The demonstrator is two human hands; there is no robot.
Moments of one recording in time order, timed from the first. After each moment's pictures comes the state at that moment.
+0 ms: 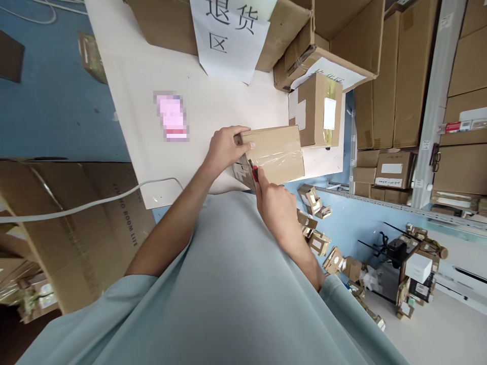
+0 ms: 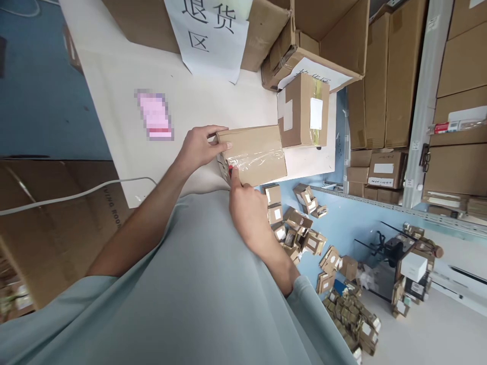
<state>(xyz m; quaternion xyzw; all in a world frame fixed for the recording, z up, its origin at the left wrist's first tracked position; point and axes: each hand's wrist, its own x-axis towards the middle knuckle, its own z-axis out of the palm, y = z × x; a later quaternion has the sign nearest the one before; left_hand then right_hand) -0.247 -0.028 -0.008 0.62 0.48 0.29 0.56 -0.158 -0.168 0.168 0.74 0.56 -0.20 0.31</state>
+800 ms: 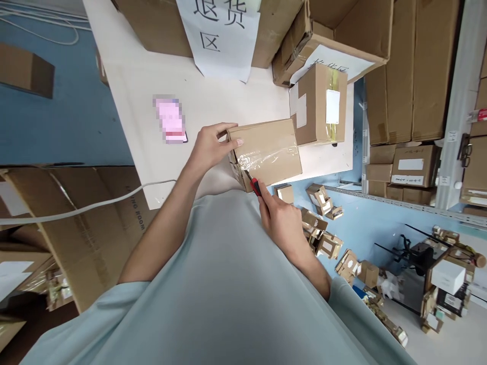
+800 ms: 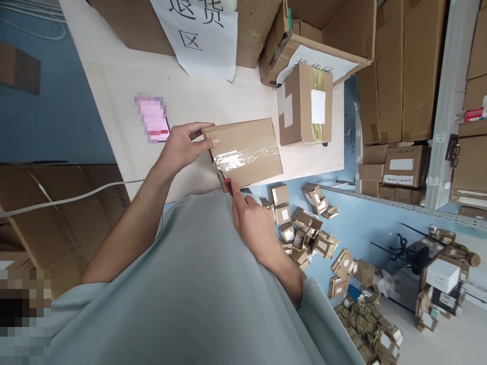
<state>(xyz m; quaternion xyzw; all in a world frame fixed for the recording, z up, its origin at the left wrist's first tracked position) -0.256 -0.032 0.004 0.58 0.48 0.30 0.59 -0.111 -0.217 0.165 0.71 0.60 -0.26 0.24</state>
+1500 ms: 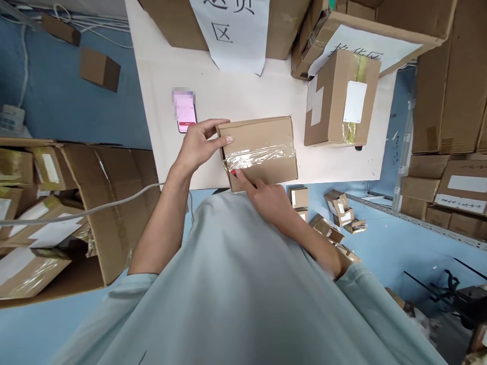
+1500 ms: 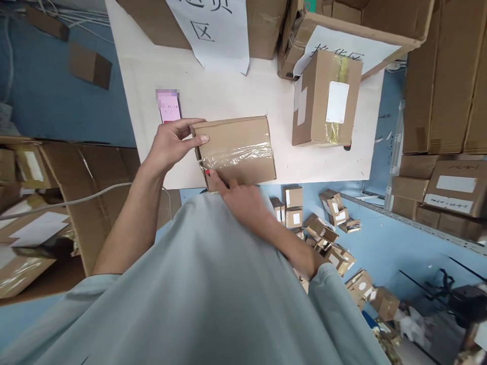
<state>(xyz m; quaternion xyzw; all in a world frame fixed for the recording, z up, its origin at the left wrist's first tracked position) -0.246 -0.052 0.017 0.56 0.57 0.28 0.54 -0.044 -0.176 0.122 0.52 0.76 -0.32 0.23</state>
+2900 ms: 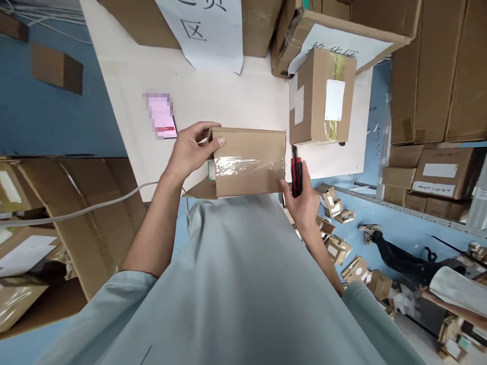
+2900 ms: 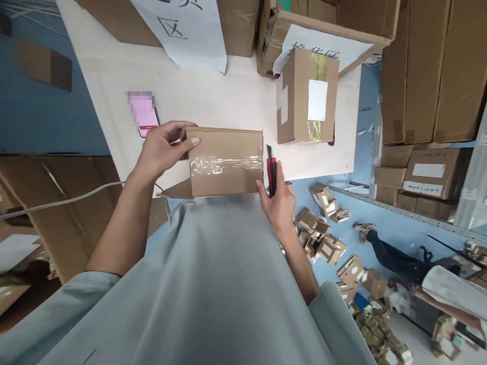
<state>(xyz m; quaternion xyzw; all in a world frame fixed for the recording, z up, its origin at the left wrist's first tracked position) -0.226 -0.047 0.014 0.56 0.54 0.29 0.56 0.043 -0.225 0.105 0.83 0.51 -0.22 -0.05</state>
